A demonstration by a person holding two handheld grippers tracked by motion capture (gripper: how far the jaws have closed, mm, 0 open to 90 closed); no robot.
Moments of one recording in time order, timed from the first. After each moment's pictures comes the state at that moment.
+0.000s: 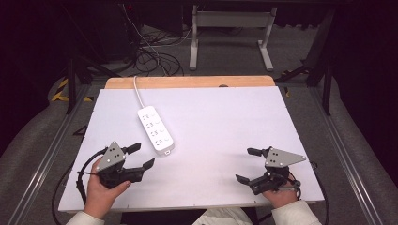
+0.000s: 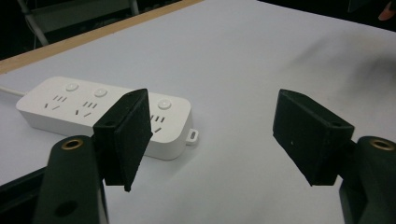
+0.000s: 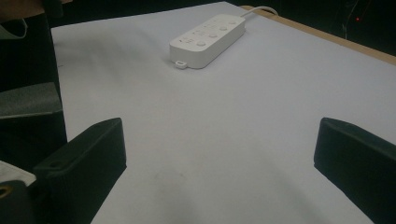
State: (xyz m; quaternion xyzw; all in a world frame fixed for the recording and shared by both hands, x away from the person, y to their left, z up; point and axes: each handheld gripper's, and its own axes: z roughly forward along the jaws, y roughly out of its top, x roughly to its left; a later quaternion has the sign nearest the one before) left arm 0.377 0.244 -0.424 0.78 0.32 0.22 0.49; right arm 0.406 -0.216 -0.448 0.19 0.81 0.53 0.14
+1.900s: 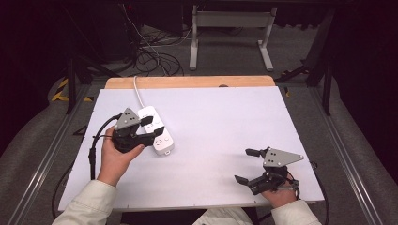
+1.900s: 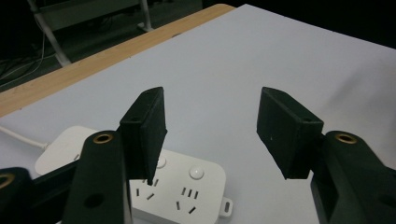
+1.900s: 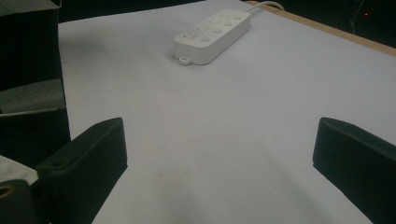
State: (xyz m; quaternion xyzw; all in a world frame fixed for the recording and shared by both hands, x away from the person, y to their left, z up) left arm 0.453 0.217 -0.384 0.78 0.34 0.22 0.47; right arm 0.408 -0.214 -0.451 0.19 0.82 0.53 0.13
